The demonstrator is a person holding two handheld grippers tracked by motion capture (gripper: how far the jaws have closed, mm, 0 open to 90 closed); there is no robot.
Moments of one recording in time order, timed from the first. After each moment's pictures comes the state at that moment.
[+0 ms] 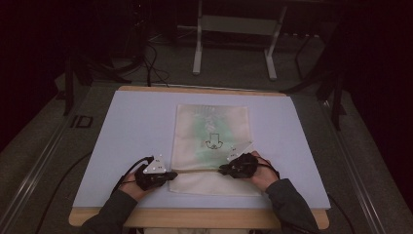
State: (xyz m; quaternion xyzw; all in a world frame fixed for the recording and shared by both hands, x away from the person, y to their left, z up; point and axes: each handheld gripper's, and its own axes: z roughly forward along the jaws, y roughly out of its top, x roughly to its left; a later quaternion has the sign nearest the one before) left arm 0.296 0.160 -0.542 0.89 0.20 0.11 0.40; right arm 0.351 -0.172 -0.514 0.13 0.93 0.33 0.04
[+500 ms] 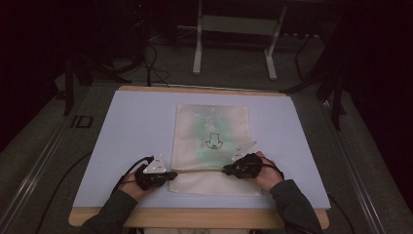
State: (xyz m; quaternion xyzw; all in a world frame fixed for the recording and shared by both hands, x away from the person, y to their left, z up) left arm 0.297 0.160 -0.542 0.89 0.20 0.11 0.40; right arm 0.350 -0.185 -0.513 0.14 0.93 0.33 0.04
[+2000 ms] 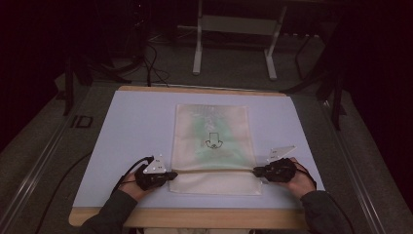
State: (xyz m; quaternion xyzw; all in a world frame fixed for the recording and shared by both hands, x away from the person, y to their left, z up) left arm 0.296 0.160 -0.542 0.89 0.20 0.11 0.40; right arm 0.339 -0.283 -0.511 0.22 0.91 0.34 0.05
